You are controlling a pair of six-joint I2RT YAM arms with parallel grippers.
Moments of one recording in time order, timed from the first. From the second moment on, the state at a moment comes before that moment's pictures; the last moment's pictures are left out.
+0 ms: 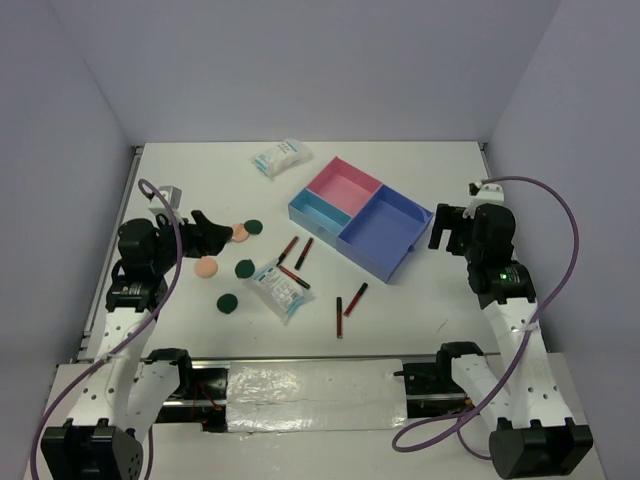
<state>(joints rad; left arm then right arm) 0.04 0.76 0.64 -0.14 0.45 -0.33 0.02 0.78 0.84 -0.54 0.13 0.10</state>
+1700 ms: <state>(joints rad) -0.20 2.19 1.90 -0.32 0.13 0.04 0.02 0.94 0.85 -0.64 -0.98 -0.59</state>
